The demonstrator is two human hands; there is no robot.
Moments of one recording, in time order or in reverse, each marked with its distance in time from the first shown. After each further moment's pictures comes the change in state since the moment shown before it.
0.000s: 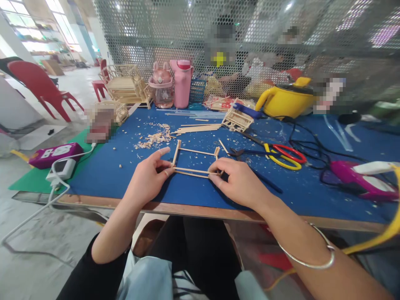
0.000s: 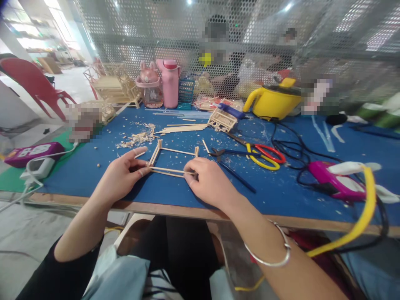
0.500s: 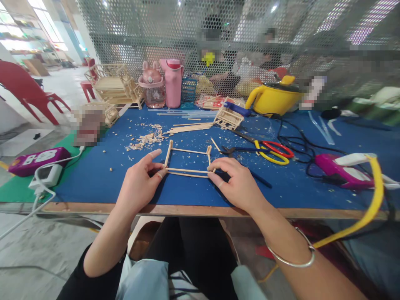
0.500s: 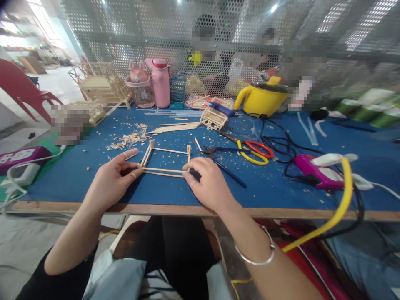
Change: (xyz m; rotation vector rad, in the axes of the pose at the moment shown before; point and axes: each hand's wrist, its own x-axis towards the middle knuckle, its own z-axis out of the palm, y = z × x) left_hand -0.006 0.005 0.002 0.139 0.076 -0.009; right_hand -0.022 0.011 0.011 0.034 0.237 0.062
